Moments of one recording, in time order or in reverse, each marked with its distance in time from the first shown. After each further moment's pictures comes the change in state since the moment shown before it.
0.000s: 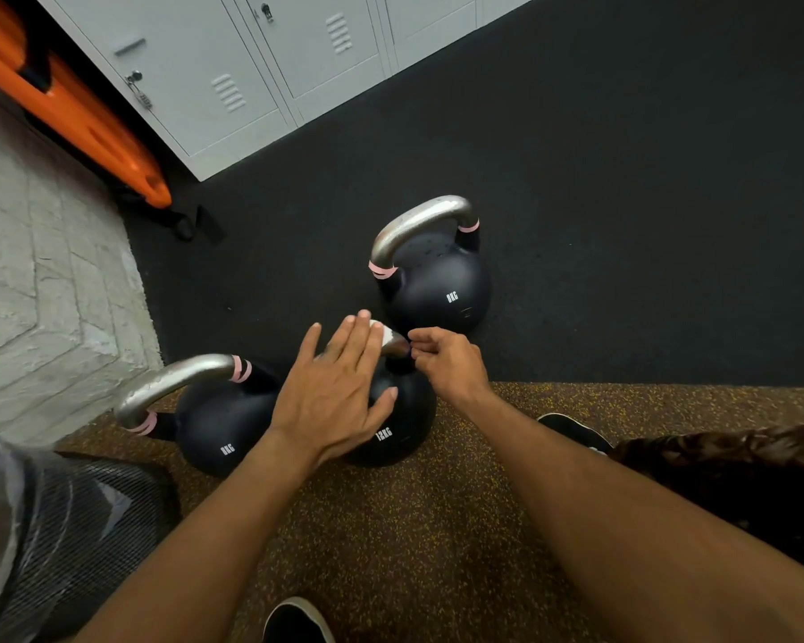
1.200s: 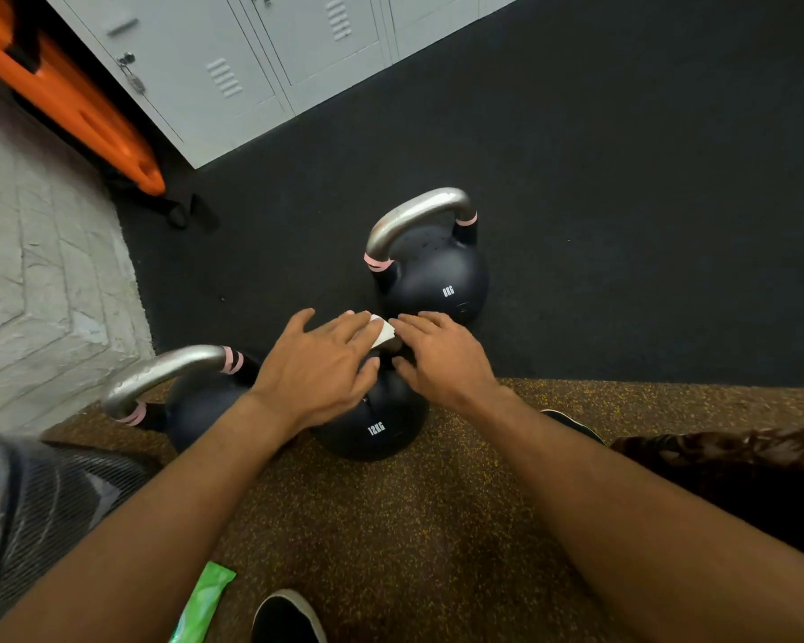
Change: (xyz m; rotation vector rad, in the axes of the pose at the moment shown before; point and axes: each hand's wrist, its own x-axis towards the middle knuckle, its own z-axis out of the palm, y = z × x) left_hand 0.017 -0.018 -0.014 -0.046 -0.072 0.052; right_hand -0.008 -0.010 -0.013 -0.784 -0.051 -0.475
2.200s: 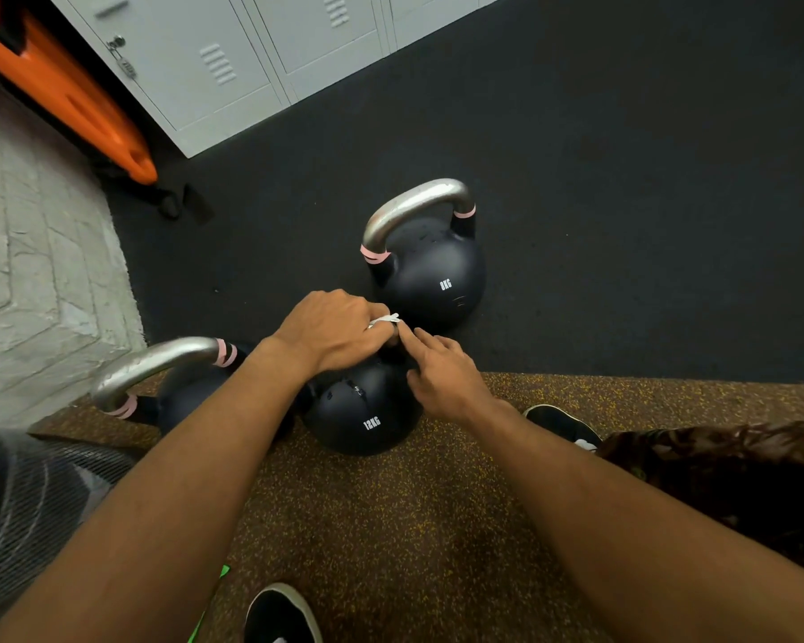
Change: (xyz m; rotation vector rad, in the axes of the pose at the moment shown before) left_hand 0.054 -0.009 0.004 -0.252 0.001 0.035; right_hand -0.012 0.007 0.020 0.191 -0.278 0.220
